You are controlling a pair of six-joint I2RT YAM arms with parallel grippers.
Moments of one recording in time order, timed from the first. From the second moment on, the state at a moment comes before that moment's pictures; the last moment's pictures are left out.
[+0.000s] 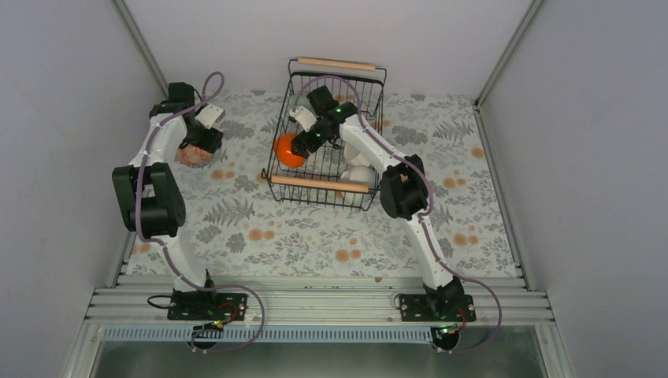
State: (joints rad) left arm 0.13 1.89 1.59 -0.84 0.11 0.51; right arm 0.60 2.49 2.38 -0.90 -0.31 -0.25
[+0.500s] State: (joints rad) left arm 0.11 1.86 1.60 -0.90 0.17 0.51; right arm 0.59 2.49 2.38 -0.89 -0.40 -0.24
